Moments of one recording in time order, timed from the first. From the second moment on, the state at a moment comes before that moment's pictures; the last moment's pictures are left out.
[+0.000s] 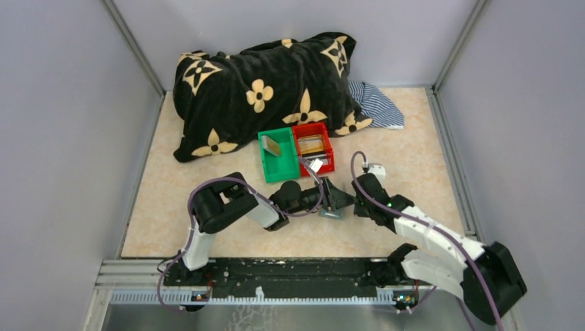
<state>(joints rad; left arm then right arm) -1.04 2.06 0.77 1.35 0.21 -1.08 0.62 1.02 0.47 -0.43 0.29 0.60</state>
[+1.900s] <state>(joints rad) -0.95 1.91 0.56 1.12 0.13 -1.01 0.64 0.89 0.53 -0.39 0.27 0.60</state>
